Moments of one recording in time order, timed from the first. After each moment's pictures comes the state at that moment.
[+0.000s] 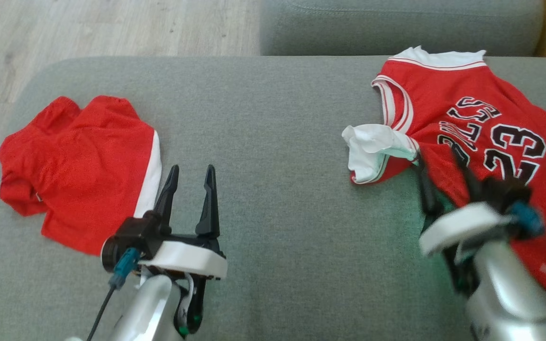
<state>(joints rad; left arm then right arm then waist) -0.27 0.04 -0.38 0.38 -0.41 0.03 -0.25 -0.38 -0.13 0.13 0.62 0.24 0.13 -0.25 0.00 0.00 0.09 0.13</state>
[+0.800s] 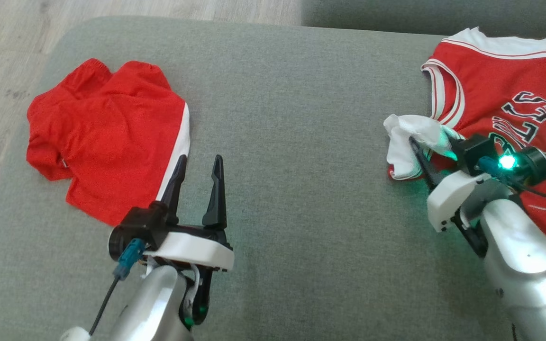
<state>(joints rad) -0.30 0.04 -0.41 0.38 -0.44 0.03 -0.25 -0.53 -0.27 0.35 0.71 0.04 0.13 -0.09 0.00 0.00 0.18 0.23</state>
